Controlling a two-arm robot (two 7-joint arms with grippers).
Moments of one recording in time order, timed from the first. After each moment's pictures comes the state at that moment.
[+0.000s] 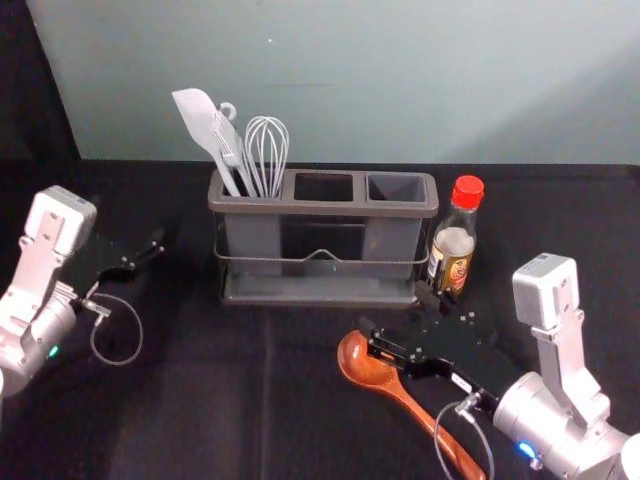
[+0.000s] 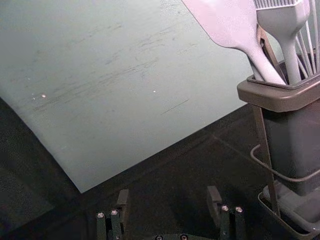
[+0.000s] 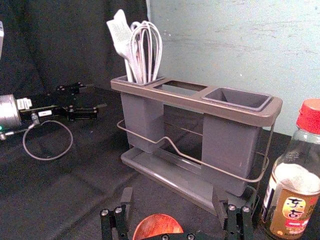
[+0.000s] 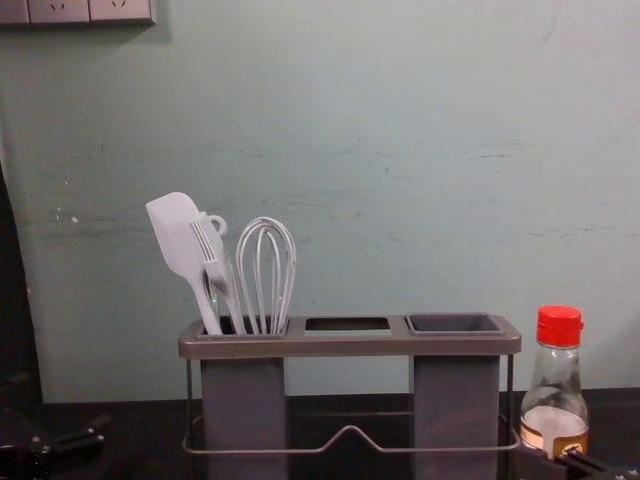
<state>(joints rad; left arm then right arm) -0.20 0.60 0.45 -1.41 -0.25 -0.12 0.03 -0.10 0.39 -0.31 -1.75 0.27 0.05 0.31</state>
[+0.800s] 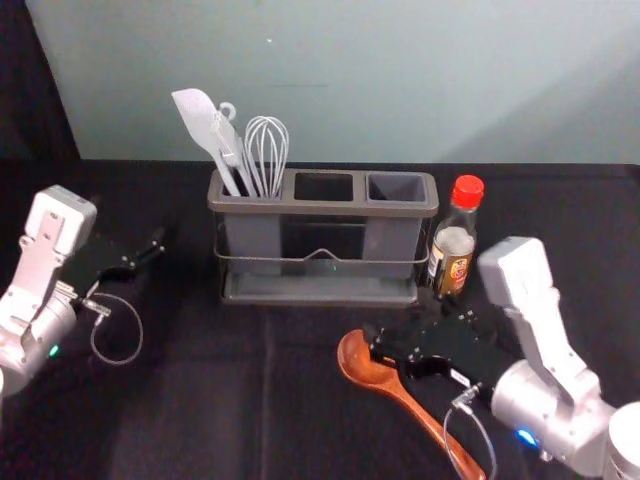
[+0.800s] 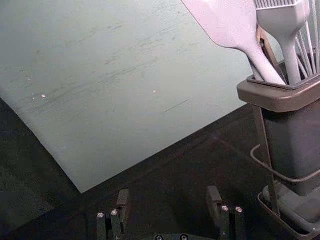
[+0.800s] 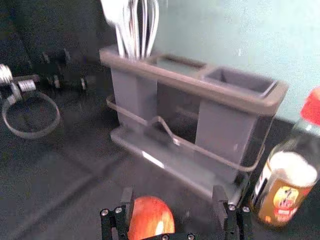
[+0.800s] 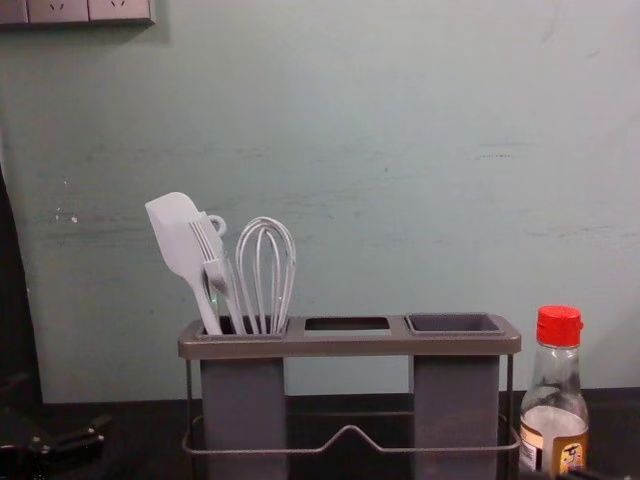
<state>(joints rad) -0.20 0.60 0.45 -1.41 -0.25 -0.12 0.03 -0.06 0.41 -0.32 -1.79 0.21 0.24 0.28</state>
